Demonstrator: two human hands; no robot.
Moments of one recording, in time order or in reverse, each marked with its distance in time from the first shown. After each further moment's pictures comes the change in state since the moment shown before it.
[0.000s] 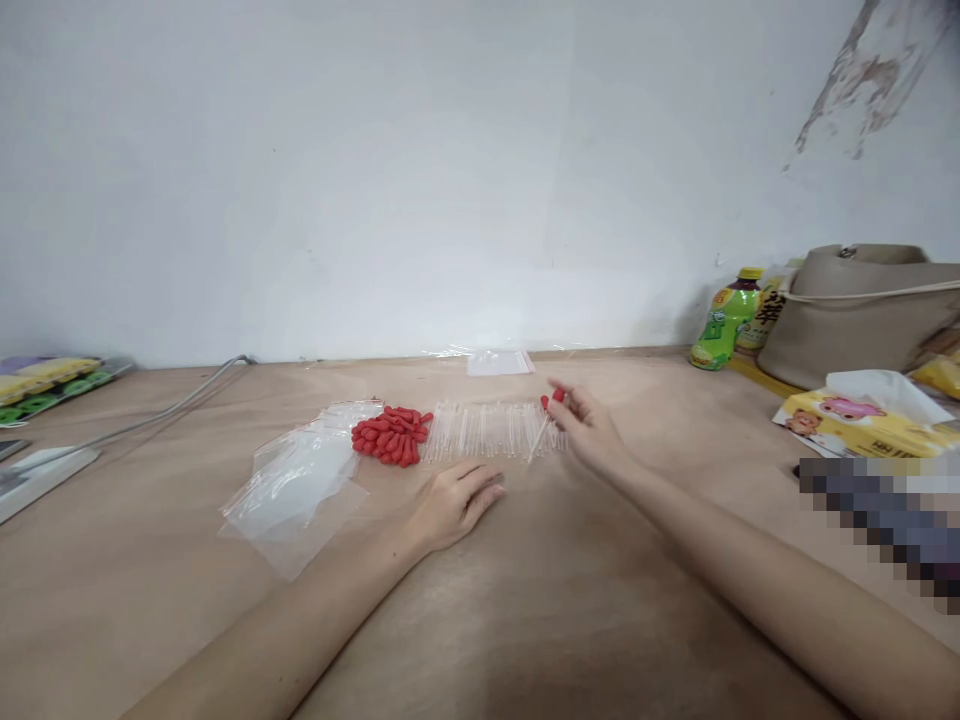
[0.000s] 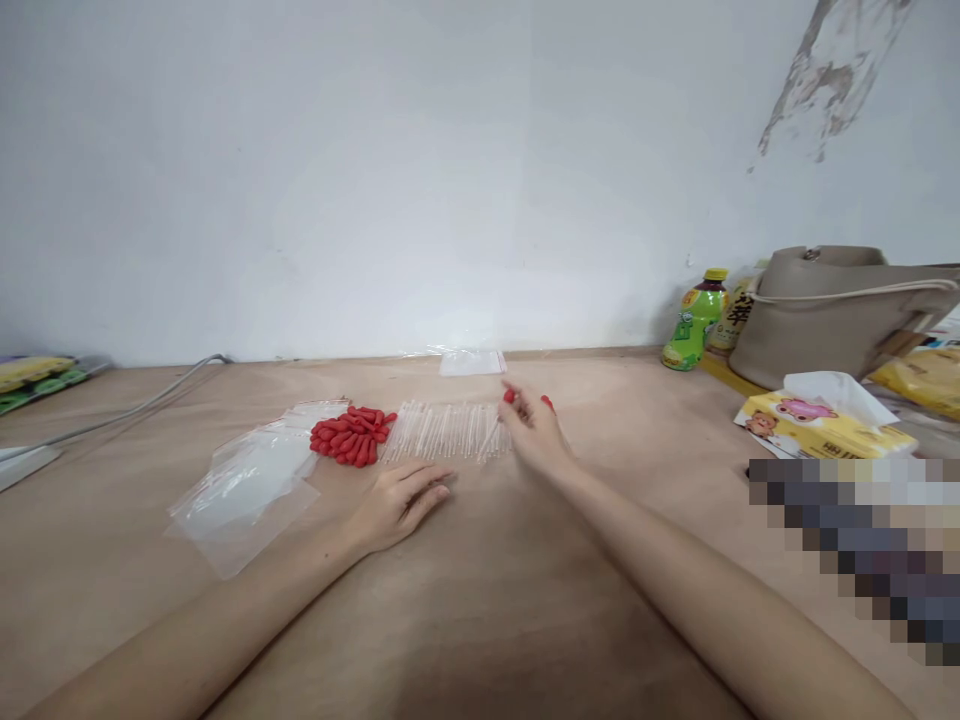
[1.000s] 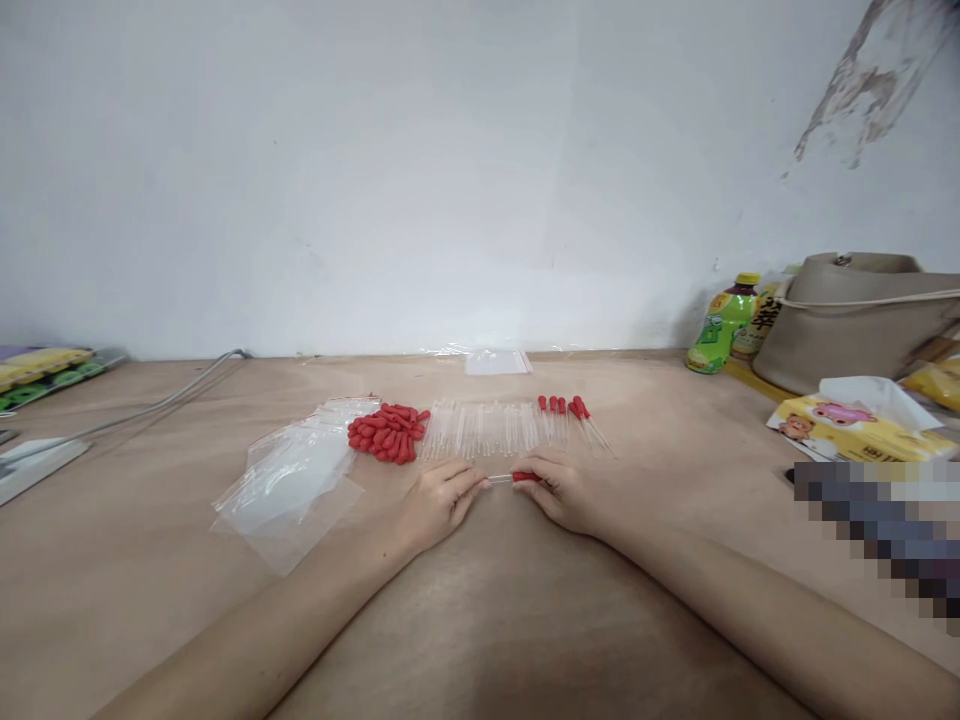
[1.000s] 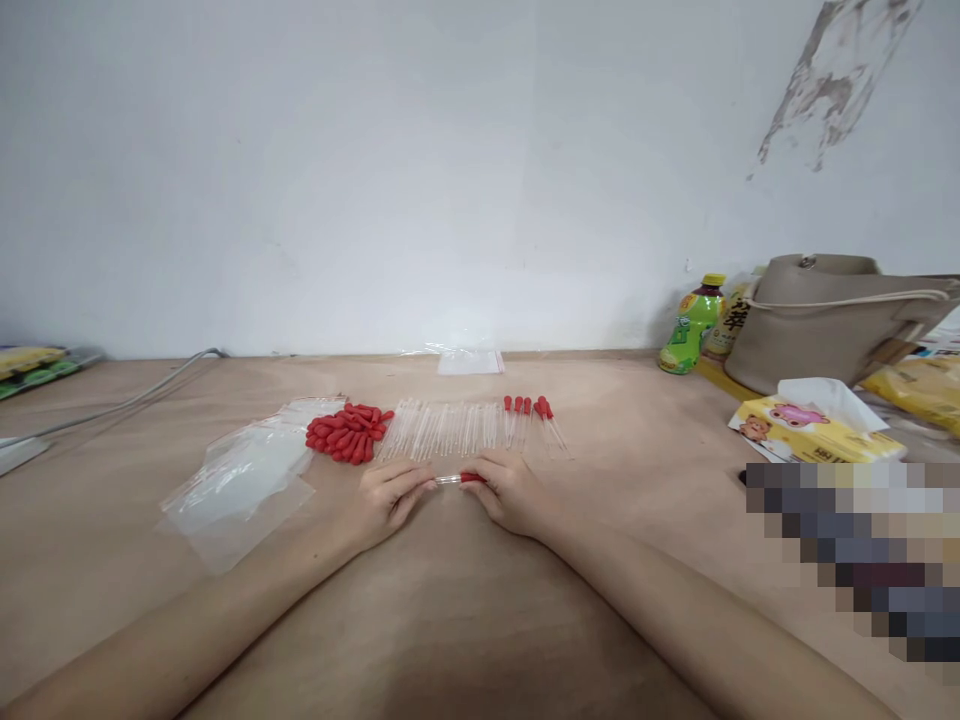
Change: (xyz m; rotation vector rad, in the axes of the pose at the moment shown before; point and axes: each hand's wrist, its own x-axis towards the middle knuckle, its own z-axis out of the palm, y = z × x) left_hand -0.005 -0.007 0.002 0.079 0.134 0.078; right_hand -0.046 0.002 0.012 -0.277 -0.372 -0.545
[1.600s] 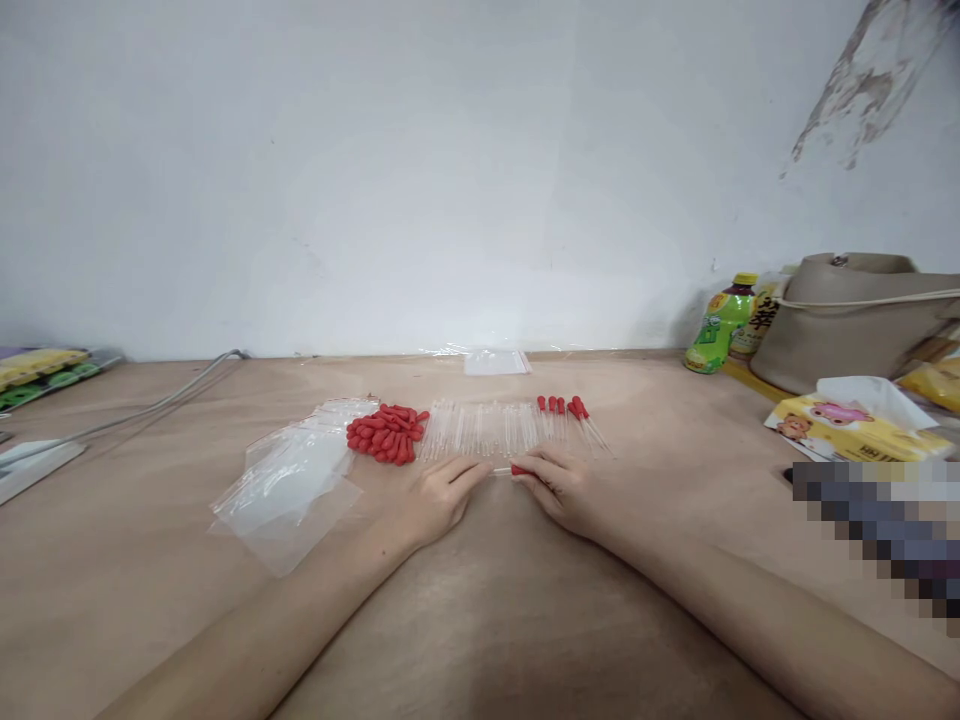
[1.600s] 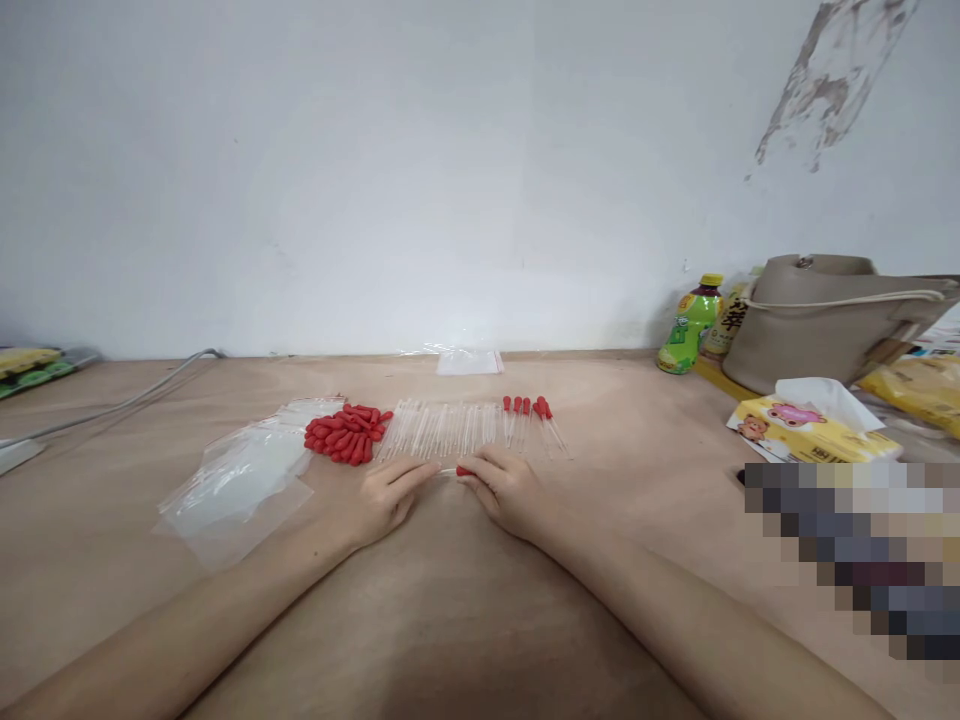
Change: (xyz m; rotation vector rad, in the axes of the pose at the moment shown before) left_hand 0.000 -0.008 -0.002 0.103 -0.049 0.109; right_hand -0.001 -0.005 0.001 -0.073 0.117 -0.034
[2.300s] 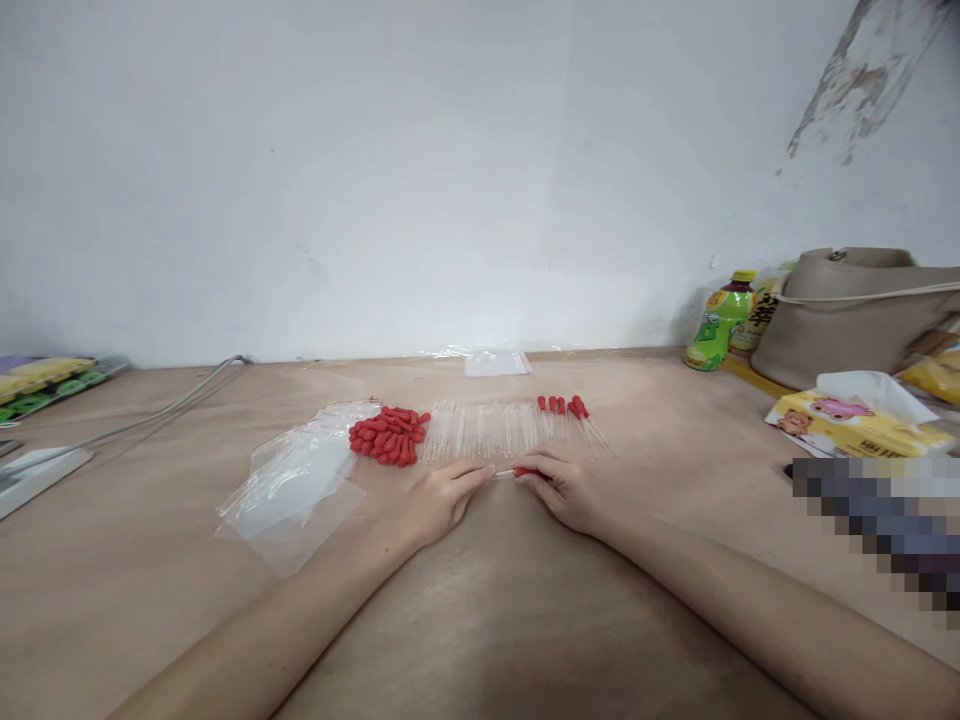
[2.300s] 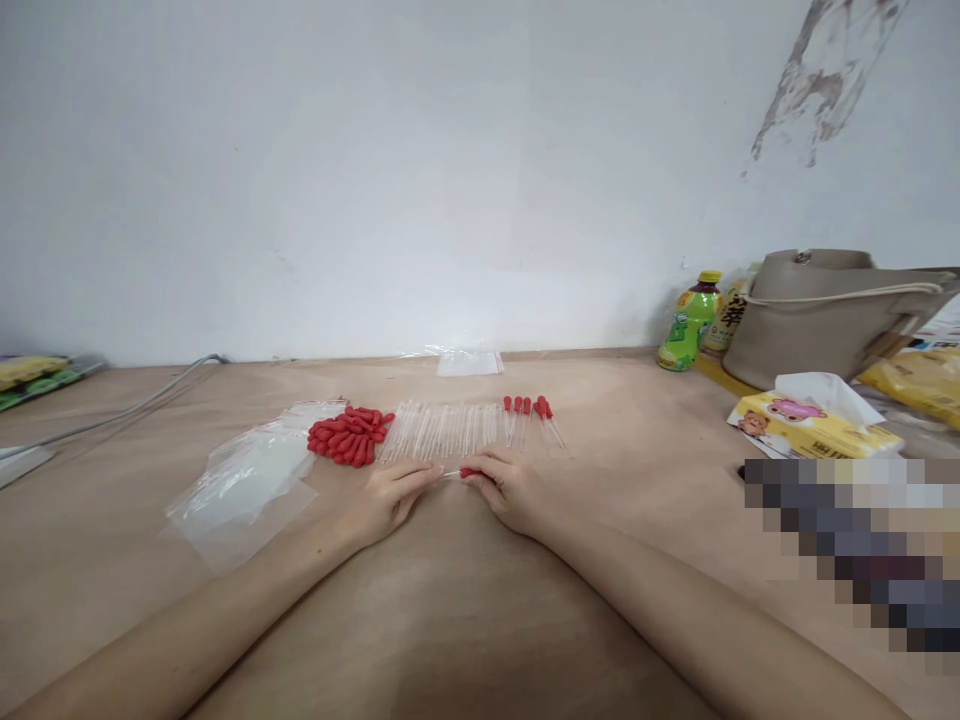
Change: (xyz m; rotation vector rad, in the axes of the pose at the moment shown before) left_hand 0.002 0.001 -0.002 -0.132 -0.057 -0.024; right_hand -0.002 0.005 0.005 0.182 0.004 0.077
